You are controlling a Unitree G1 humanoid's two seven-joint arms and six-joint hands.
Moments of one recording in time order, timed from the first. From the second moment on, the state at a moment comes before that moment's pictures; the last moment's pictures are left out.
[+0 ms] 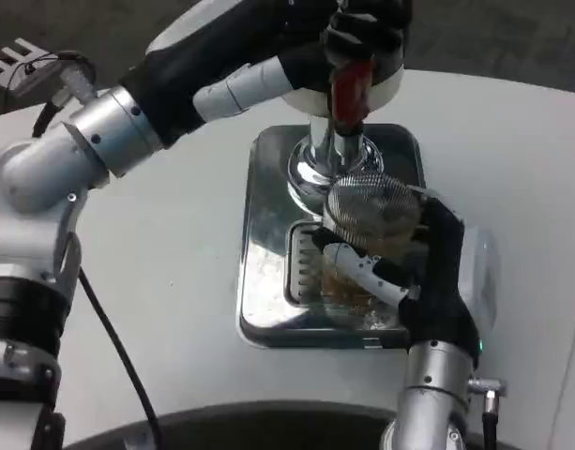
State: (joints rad) left arm -1.17 0.44 0.06 0.85 -0.09 -0.71 -0.81; right arm -0.51 0.10 0.19 0.28 -0.41 0.07 -0.68
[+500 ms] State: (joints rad) left arm -1.12 0.48 0.11 0.80 -0.15 -0.69 -0.81; right arm -0.37 0.10 0.17 0.08 -0.46 0.14 -0.60
